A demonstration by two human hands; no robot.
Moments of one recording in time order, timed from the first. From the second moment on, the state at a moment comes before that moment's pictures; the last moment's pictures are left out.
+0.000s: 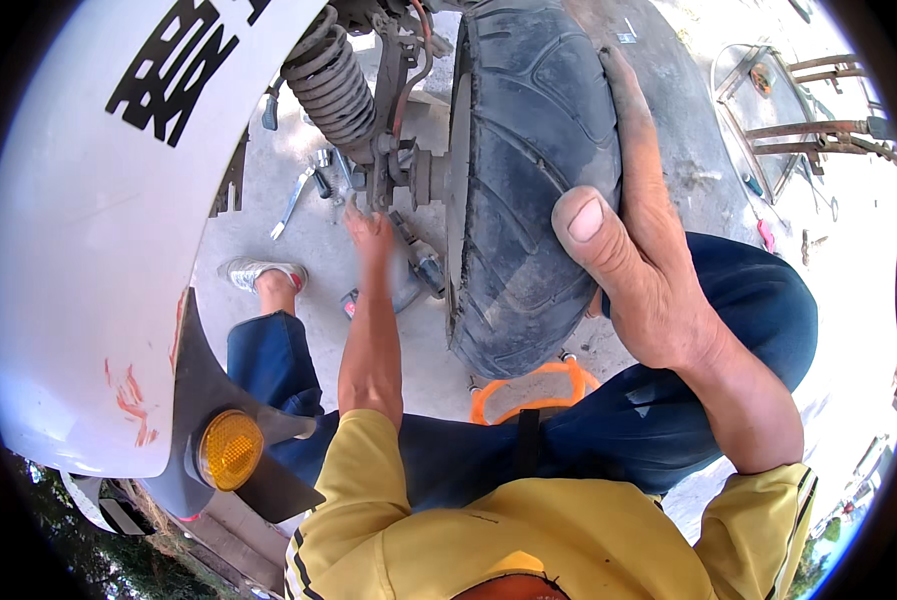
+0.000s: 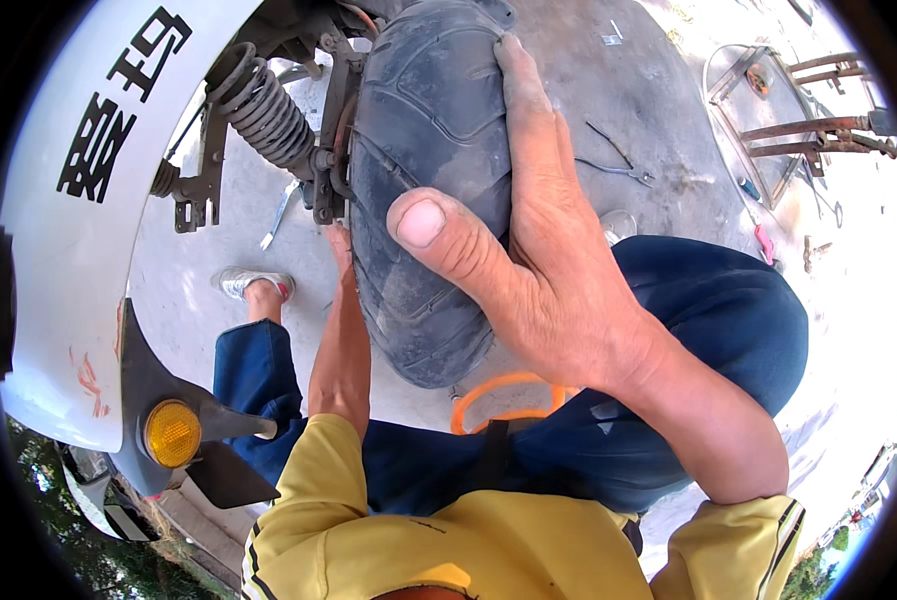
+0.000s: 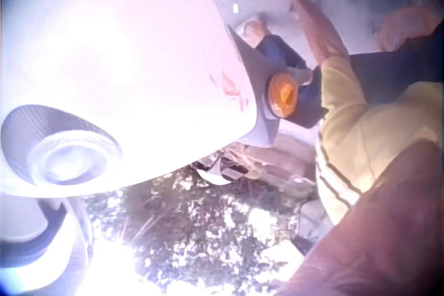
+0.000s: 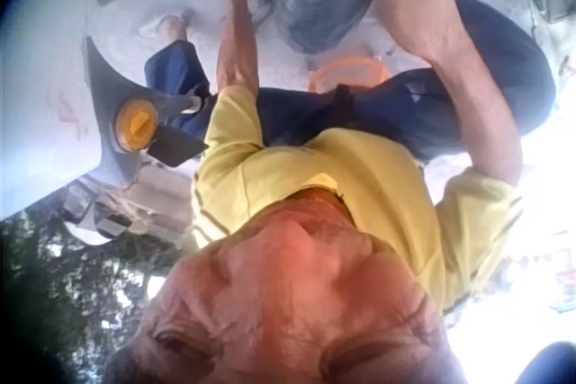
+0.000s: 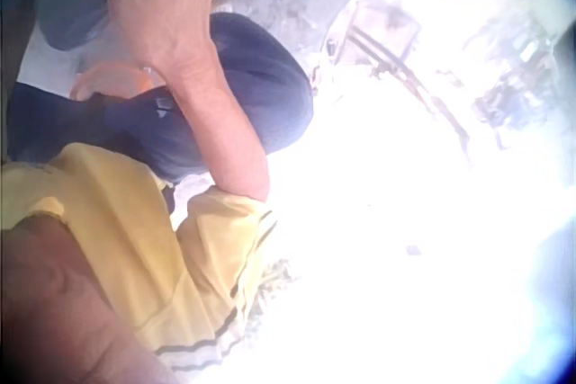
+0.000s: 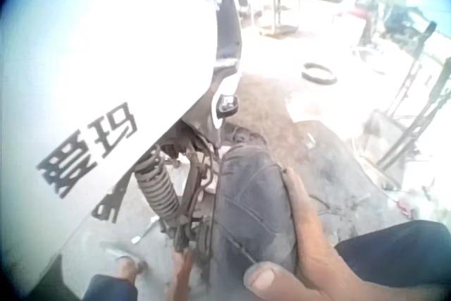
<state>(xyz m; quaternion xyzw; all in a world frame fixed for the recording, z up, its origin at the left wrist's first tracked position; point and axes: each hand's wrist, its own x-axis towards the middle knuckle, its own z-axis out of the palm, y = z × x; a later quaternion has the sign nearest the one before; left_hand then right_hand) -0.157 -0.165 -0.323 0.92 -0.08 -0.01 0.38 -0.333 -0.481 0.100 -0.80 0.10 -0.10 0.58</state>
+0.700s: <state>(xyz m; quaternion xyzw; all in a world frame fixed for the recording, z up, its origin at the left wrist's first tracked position) -0.178 -0.210 -0.369 0.95 -0.05 0.05 0.30 -0.376 -0.483 0.121 -0.80 0.04 0.00 0.60</state>
